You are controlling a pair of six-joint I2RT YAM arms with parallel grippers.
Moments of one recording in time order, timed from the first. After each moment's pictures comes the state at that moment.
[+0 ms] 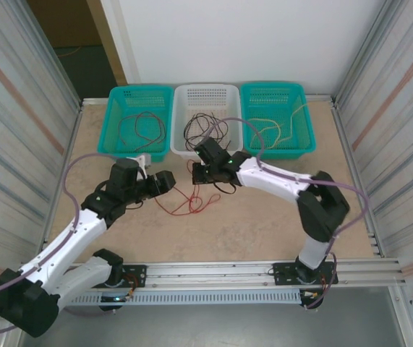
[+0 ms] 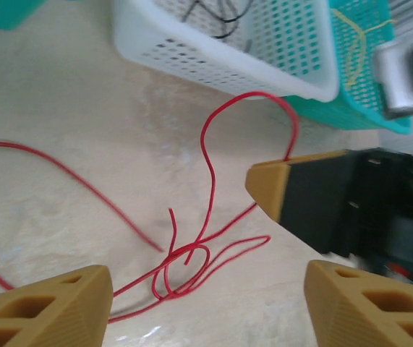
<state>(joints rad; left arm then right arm) -0.48 0.92 0.68 -0.36 0.23 -0.71 0.86 1.70 1.30 -0.46 -0.02 0.64</state>
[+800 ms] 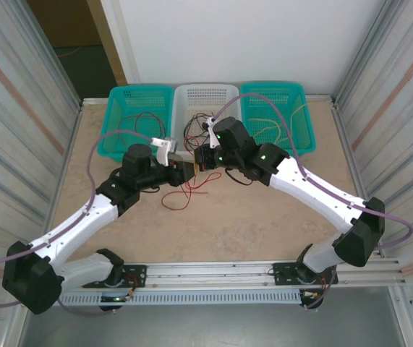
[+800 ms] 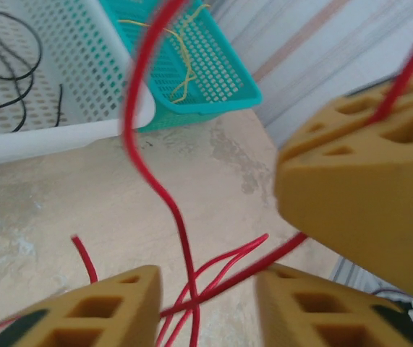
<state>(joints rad) -0.57 1.10 0.80 -0.08 0.43 -0.53 0.86 1.46 1.43 -0.56 -0.05 0.54</state>
